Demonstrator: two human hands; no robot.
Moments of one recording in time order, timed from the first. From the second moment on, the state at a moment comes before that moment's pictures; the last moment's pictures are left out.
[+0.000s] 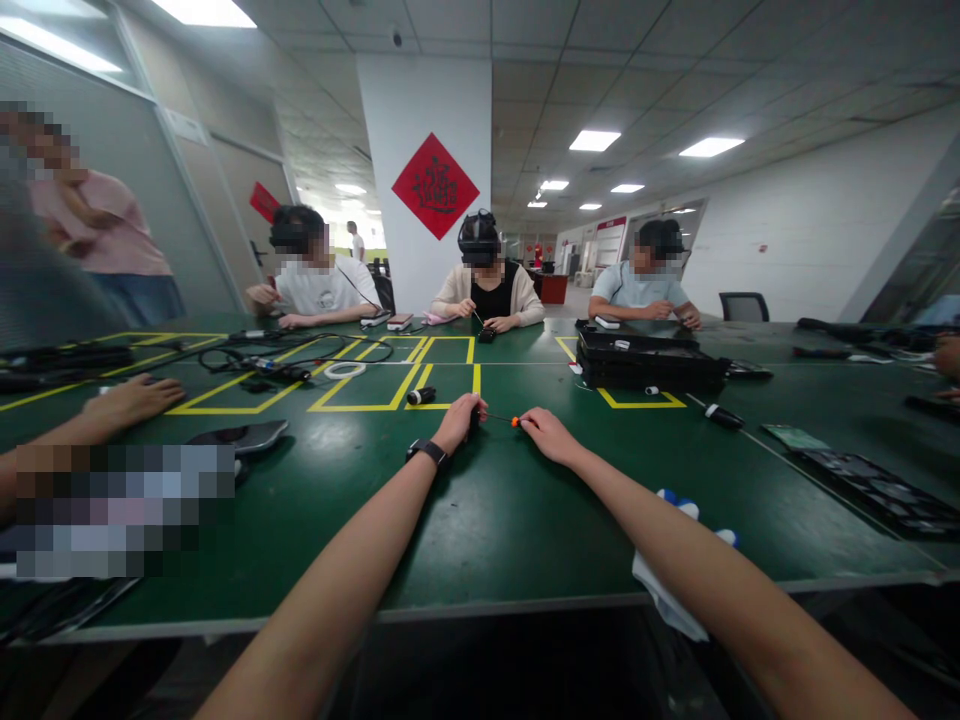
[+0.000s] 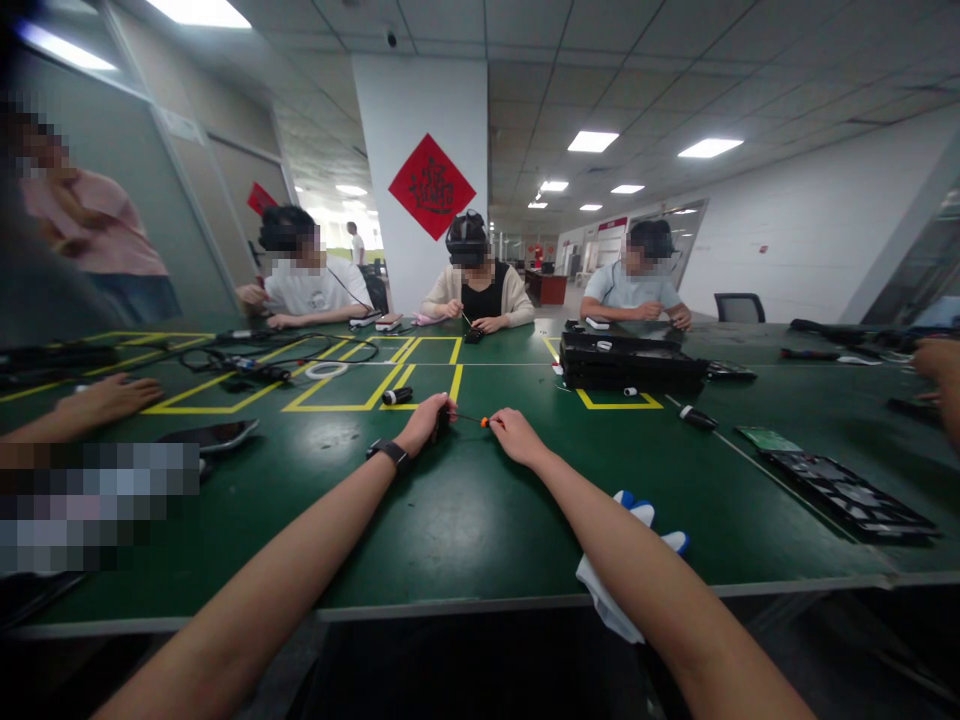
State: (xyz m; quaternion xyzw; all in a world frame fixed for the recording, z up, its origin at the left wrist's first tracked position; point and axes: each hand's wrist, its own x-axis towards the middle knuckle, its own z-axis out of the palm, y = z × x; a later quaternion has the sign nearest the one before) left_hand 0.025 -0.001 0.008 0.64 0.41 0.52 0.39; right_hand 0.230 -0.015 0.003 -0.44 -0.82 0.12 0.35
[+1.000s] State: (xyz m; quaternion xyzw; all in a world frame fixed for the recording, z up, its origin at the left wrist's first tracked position) left_hand 0.025 0.001 0.008 0.61 0.42 0.54 0.40; right_hand 0.231 -0.019 0.006 -0.43 -0.82 0.14 0.35
